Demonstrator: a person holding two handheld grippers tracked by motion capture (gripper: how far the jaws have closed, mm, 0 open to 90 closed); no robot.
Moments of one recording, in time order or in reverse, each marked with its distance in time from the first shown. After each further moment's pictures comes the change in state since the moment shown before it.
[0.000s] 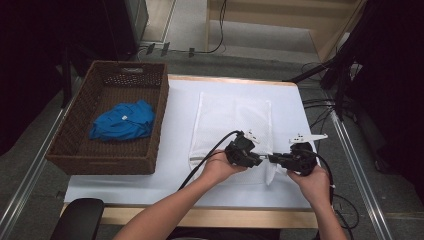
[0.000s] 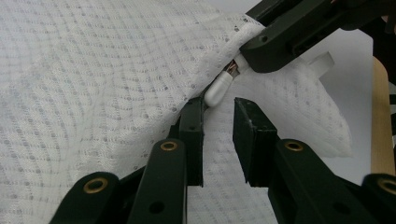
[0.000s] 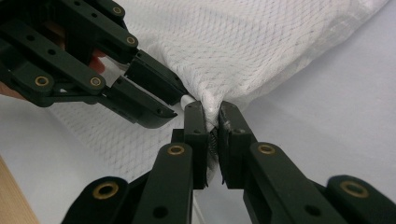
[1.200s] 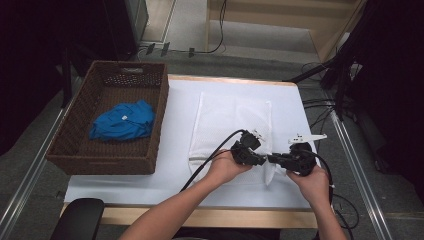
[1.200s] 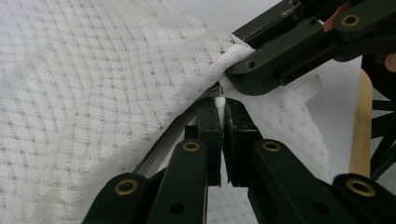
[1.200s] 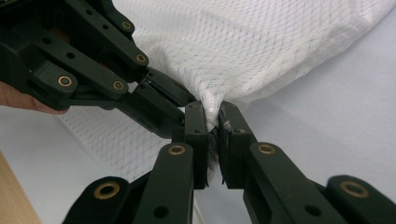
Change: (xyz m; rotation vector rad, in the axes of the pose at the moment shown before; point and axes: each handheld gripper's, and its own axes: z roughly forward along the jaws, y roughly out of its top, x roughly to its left) left arm -0.007 0.014 0.008 0.043 -0.022 -0.068; right arm 0.001 0.000 0.001 -0.004 0.006 0.000
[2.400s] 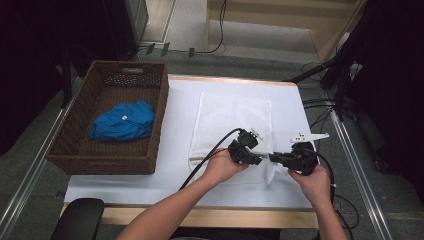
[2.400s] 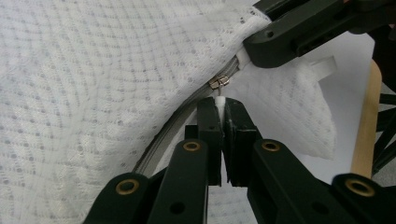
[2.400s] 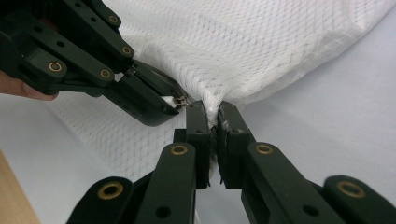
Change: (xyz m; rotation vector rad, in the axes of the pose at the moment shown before) left arm 0.005 -0.001 -0.007 0.061 0.018 -0.034; right arm -0.005 0.000 -0.002 -0.006 0.009 -0.008
